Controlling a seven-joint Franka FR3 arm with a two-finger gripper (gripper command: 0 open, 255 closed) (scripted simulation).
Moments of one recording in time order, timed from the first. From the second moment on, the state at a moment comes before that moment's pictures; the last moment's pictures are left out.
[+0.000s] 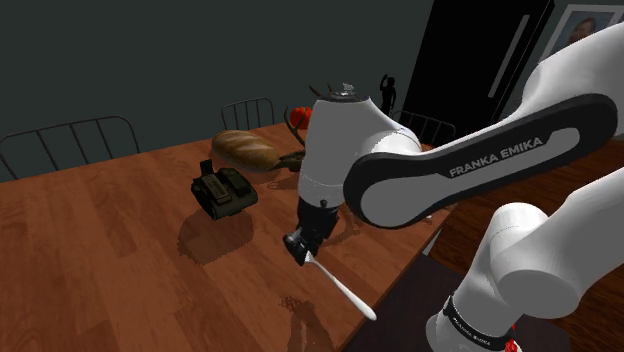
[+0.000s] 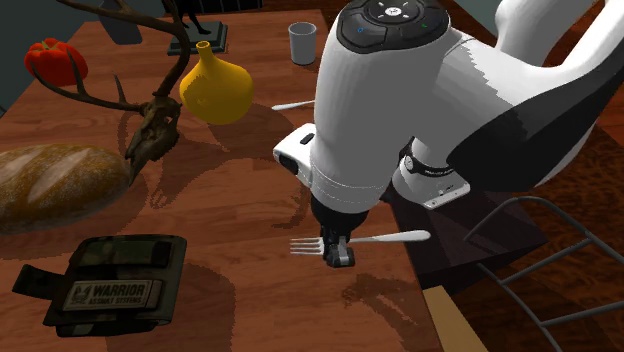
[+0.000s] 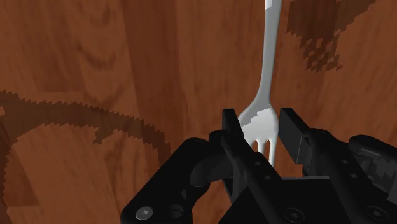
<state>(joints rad) 0.12 -0.48 0.45 -2.64 0.22 2.26 0.51</state>
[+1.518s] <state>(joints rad) 0.11 -0.60 0.36 -2.45 0.19 1.94 0.47</state>
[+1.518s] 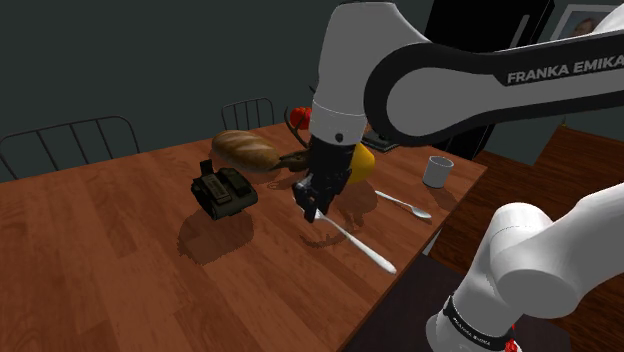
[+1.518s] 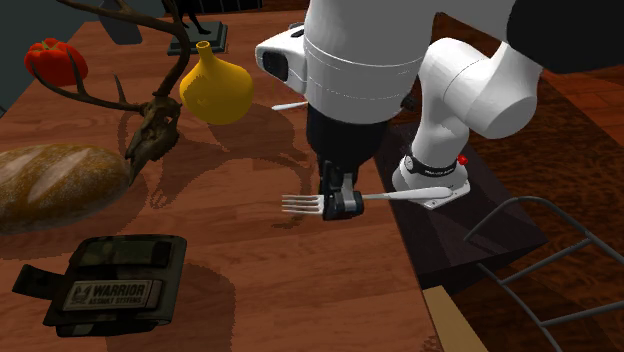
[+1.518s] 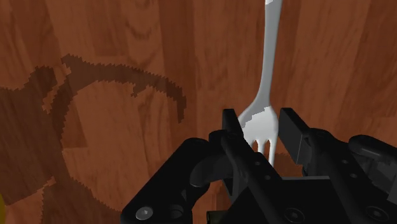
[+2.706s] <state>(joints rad) -0.07 -0.72 -0.04 -2.55 -0.01 1.90 0.03</state>
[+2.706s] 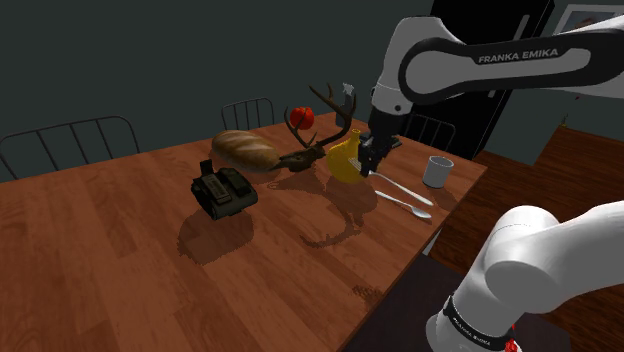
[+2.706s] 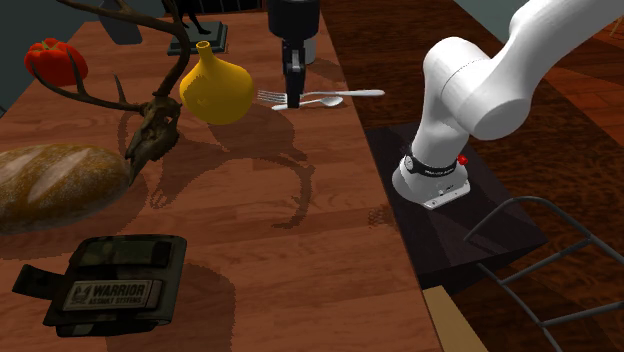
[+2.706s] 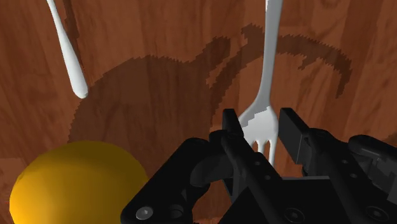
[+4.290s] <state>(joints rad) -0.20 -0.26 -0.56 -2.14 -0.08 1.96 -0.59</state>
